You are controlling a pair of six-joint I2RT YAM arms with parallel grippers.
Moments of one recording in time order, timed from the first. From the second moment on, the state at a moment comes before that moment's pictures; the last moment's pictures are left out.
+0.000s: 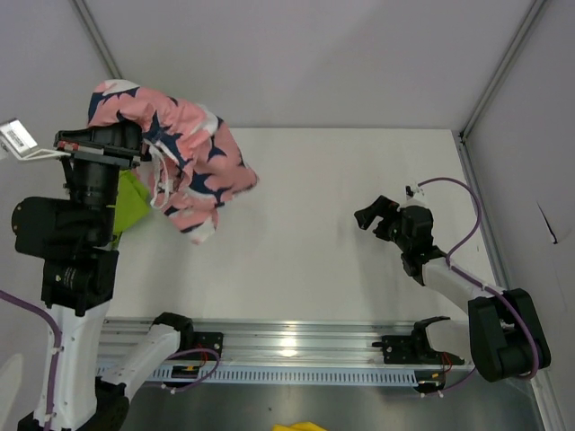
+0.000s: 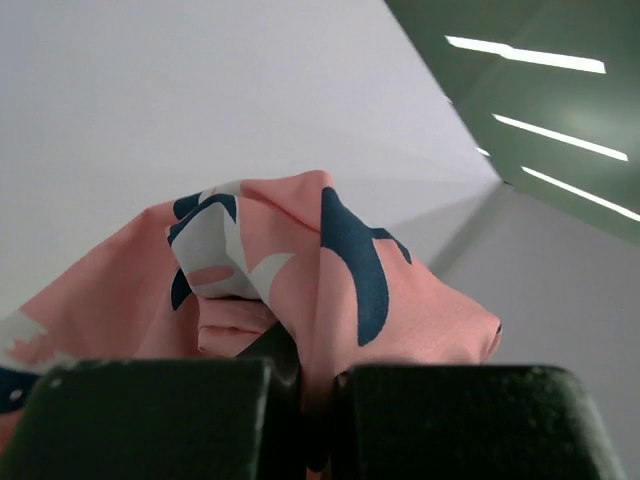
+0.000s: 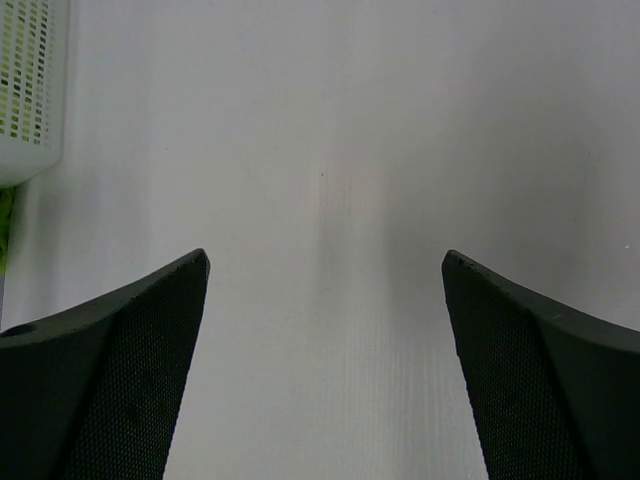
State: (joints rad) left arm -0.20 0.83 1.45 -0.14 -0.14 -0.72; right arm 0.25 1.20 0.44 0.39 -0.09 0.64
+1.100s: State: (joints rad) left arm -0.61 1.18 1.00 -0.11 -0.13 -0.78; right arm 0.47 1.07 0.40 0.51 -0.24 0.47
